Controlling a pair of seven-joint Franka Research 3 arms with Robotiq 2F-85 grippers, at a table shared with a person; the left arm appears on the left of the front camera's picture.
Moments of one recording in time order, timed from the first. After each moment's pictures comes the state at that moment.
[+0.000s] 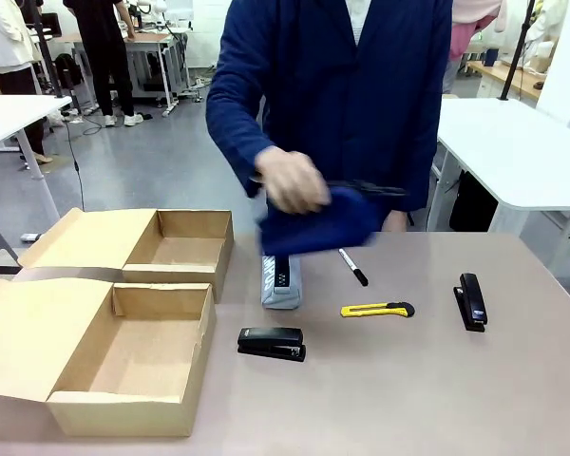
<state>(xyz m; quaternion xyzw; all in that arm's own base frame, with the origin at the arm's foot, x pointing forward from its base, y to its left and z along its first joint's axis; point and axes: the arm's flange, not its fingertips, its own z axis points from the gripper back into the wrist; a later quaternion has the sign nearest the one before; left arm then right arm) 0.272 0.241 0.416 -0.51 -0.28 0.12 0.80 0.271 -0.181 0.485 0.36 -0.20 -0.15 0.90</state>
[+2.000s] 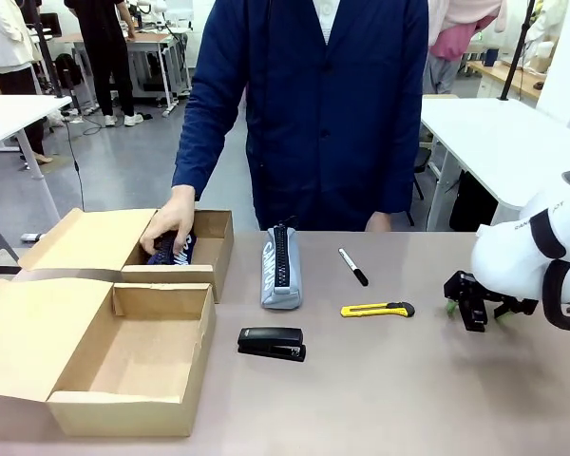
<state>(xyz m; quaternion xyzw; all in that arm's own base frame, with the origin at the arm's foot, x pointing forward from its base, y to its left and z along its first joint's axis) 0.274 0.242 0.416 -0.51 -0.28 0.12 0.80 0.439 0.030 0.286 0.05 -0.13 -0.12 0.98</state>
